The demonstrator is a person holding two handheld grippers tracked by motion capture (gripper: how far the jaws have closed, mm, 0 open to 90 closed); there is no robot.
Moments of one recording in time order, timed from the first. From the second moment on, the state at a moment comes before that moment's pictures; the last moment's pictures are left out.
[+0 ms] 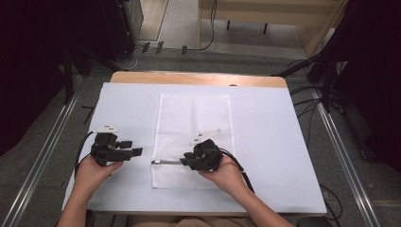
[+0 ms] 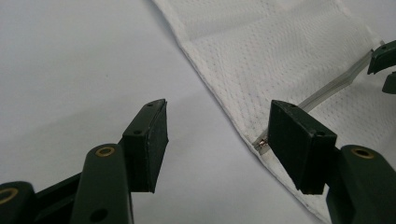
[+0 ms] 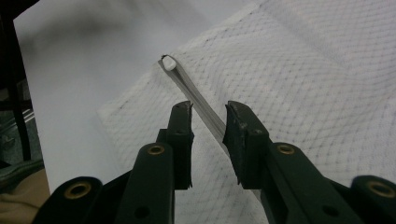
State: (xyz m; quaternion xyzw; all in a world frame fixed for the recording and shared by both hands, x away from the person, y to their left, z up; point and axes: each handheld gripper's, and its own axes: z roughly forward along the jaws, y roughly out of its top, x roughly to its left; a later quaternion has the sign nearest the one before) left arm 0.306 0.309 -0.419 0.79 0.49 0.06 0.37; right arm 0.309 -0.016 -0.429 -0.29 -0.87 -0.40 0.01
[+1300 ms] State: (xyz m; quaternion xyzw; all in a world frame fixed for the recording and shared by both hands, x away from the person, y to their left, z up) left arm 0.310 0.310 -0.419 0.79 0.48 0.06 0.37; right arm 0.313 0.053 -0.455 -0.26 -0.89 -0.38 0.04
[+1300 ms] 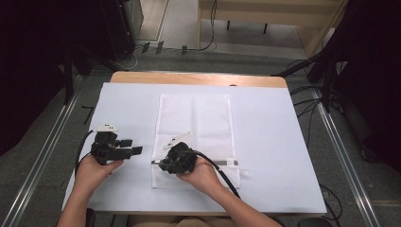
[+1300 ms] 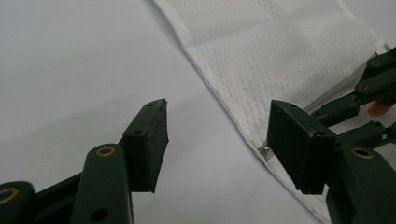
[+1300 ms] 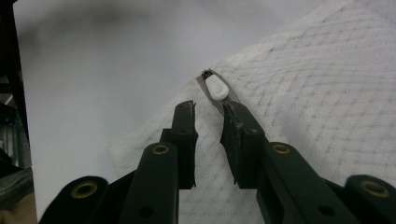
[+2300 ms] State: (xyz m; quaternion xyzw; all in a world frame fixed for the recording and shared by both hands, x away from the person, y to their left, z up) left arm 0.310 0.309 -0.420 0.79 0.48 0.06 0.37; right arm 0.326 0.080 -0.466 -0.28 -0.88 -0.38 0.06
